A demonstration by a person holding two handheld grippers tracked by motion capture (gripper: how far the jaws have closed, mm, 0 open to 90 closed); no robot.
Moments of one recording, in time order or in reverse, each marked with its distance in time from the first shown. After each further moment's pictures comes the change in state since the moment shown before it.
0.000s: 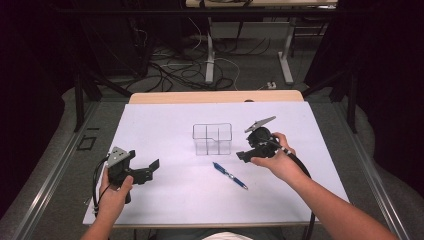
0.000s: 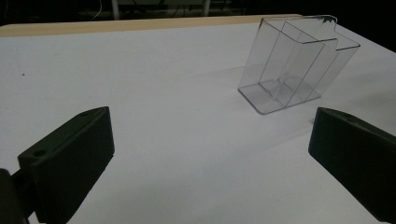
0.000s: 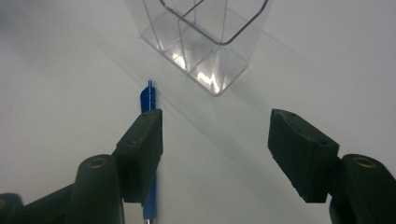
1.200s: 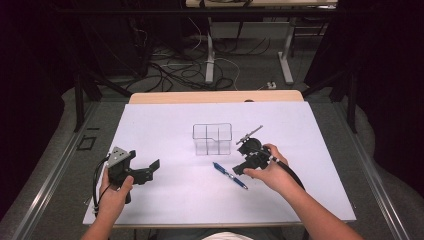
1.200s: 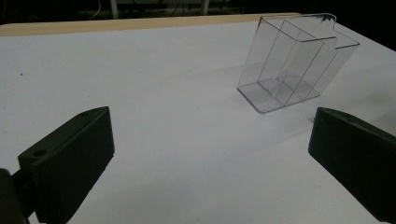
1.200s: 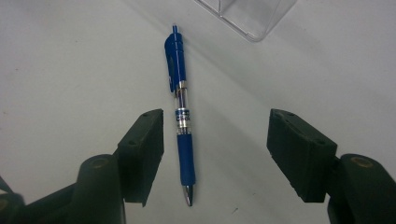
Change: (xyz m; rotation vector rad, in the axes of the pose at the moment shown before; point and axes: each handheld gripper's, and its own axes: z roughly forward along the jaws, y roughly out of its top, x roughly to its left) left arm -0.001 0.000 0.000 0.000 -0.003 0.002; right arm 0.024 -0.012 0.018 0.200 0.026 0.078
